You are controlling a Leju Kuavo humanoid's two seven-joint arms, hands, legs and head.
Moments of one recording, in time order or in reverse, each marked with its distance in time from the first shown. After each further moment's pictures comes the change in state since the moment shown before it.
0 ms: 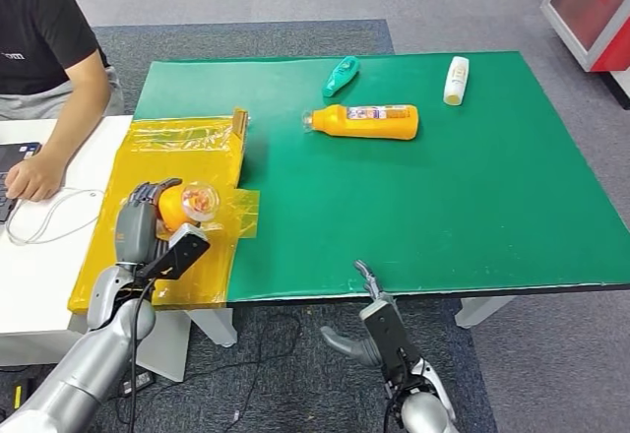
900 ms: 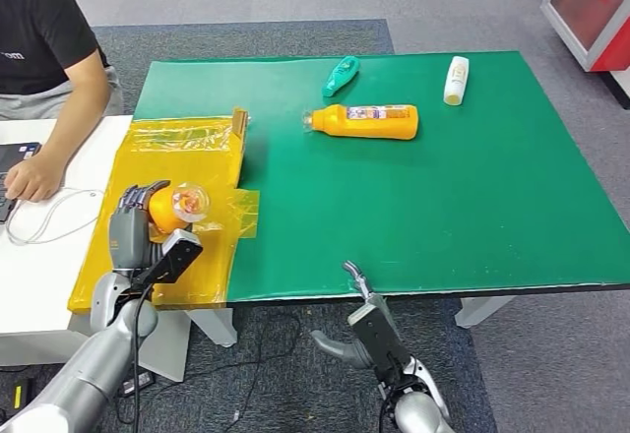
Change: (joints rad) left arm -0.025 -0.047 0.065 0.142 0.066 0.138 -0.172; right arm -0.027 -0.009 0.055 0.029 0.007 -0.004 -0.020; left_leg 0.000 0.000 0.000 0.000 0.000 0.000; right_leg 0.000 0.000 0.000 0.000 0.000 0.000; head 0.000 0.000
